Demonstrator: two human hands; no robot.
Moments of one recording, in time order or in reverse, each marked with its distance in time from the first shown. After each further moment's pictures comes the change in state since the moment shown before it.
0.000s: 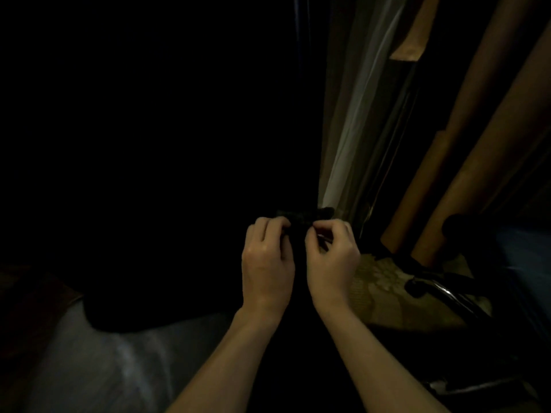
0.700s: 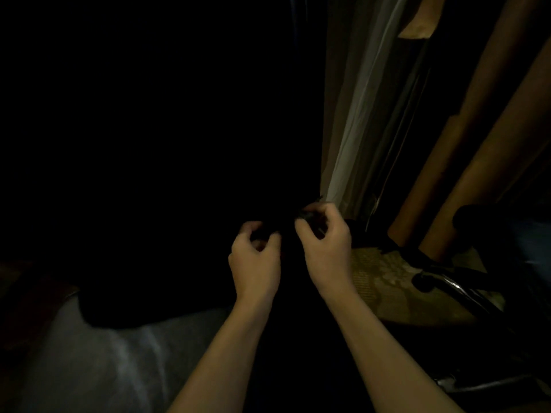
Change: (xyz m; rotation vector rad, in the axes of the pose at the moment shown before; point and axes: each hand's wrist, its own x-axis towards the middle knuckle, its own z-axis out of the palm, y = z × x) left_hand -0.005 -0.005 0.008 -0.536 -0.050 -0.793; right_hand 0.011 -0.004 -0.004 0.389 -0.317 0.235
